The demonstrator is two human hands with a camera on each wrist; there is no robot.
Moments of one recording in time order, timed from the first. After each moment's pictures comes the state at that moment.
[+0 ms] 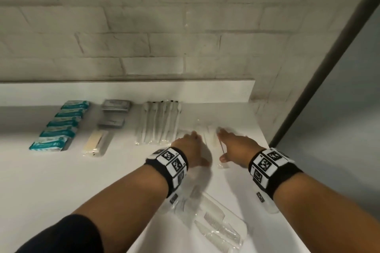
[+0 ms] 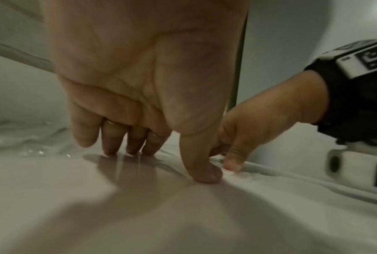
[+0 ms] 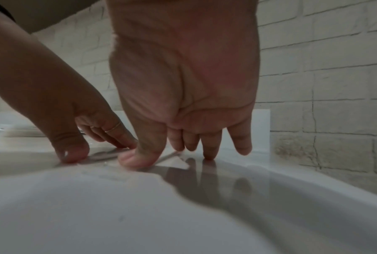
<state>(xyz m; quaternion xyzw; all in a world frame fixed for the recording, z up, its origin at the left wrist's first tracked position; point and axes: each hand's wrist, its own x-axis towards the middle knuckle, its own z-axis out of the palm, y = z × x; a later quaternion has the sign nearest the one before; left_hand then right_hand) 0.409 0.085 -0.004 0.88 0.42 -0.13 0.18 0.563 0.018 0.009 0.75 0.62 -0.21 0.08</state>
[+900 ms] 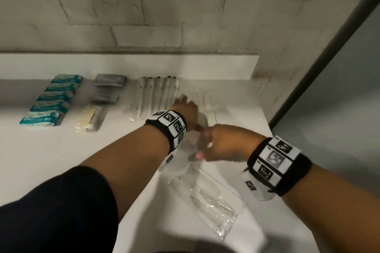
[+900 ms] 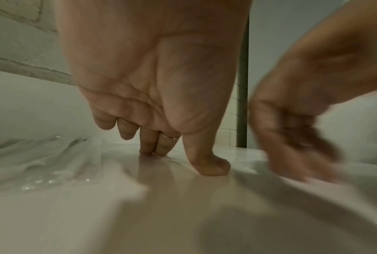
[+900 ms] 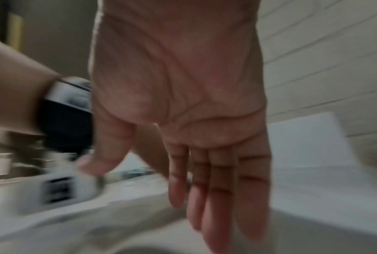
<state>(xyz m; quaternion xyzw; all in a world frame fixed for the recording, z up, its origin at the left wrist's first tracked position) 0.427 0.127 -0.014 0.90 0.39 -0.20 0.03 0.521 -0.014 0.039 0.67 0.66 -0.32 0.04</state>
